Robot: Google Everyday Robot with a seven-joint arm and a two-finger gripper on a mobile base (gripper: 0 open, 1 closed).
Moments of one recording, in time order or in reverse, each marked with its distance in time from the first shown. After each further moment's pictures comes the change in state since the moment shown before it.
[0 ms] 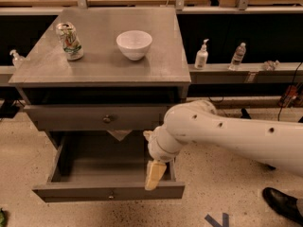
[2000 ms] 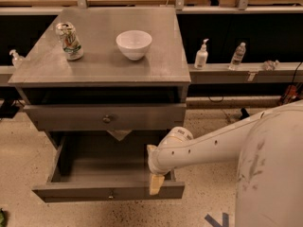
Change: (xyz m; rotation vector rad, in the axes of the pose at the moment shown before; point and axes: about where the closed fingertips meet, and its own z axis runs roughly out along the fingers) arm 0.077 -0.017 0.146 0.090 0.142 -0.065
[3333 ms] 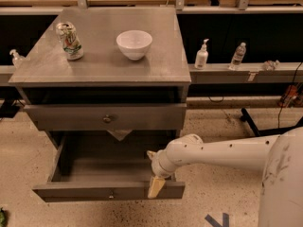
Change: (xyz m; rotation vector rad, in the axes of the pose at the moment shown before) arm 0.007 0.013 0.039 -0.094 -0.188 0.078
